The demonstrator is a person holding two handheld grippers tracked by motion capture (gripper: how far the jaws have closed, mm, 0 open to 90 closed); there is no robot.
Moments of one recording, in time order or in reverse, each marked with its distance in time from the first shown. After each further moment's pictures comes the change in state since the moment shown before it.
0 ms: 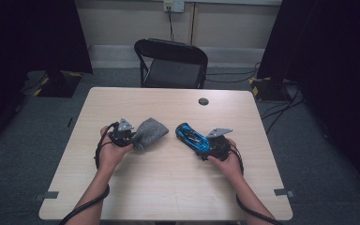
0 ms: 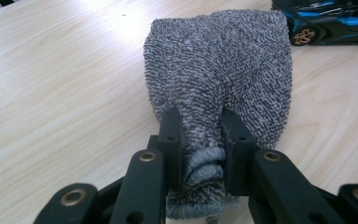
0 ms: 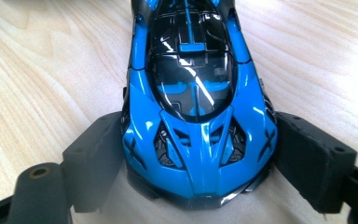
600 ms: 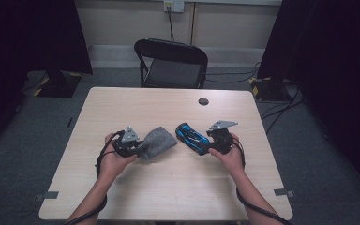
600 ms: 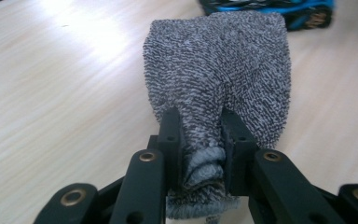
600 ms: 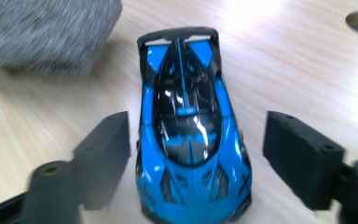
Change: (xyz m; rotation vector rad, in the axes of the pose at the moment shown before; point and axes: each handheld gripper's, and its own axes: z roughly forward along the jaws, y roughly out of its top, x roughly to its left) left arm -0.040 -0.007 -0.007 -0.010 -0.123 0.110; right arm -0.004 0.029 -0.018 -0.076 0.018 0.036
